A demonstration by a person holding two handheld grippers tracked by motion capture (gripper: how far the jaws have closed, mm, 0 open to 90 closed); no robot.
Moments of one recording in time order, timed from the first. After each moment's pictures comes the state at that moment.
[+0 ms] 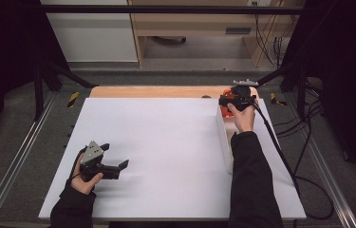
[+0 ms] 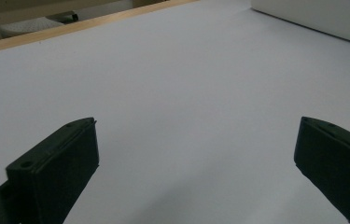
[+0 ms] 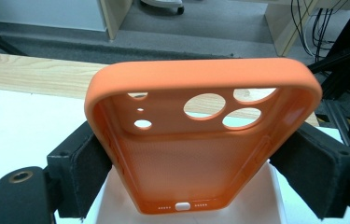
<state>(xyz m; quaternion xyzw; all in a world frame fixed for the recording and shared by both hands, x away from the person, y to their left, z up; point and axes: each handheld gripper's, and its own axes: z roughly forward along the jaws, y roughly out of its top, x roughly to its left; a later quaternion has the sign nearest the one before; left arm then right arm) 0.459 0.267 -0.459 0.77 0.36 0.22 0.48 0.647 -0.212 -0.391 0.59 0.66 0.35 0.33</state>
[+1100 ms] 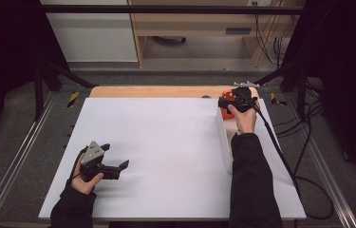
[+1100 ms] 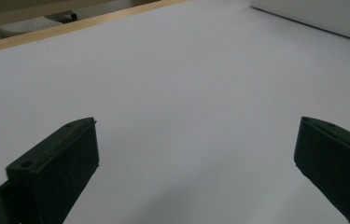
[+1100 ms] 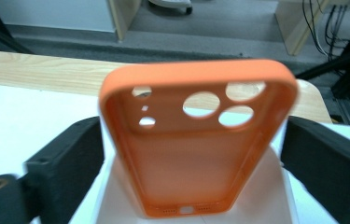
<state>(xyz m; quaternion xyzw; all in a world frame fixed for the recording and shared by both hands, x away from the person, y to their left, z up) 0.459 0.266 -0.459 0.77 0.35 0.22 0.48 0.645 -0.216 -0.395 0.58 0.66 0.36 0.31</state>
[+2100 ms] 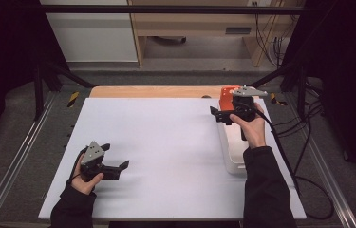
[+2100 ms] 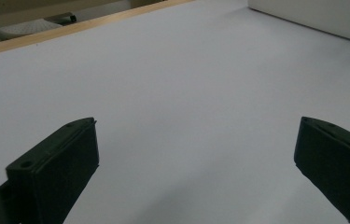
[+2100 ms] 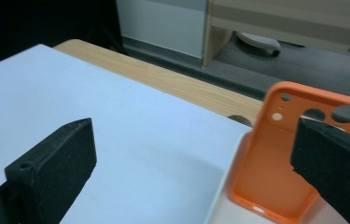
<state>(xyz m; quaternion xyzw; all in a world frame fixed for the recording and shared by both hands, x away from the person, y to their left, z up) 0.458 0.265 -0.458 0.77 0.35 0.23 0.48 0.569 -0.201 -0.354 0.41 0.73 0.47 0.26</state>
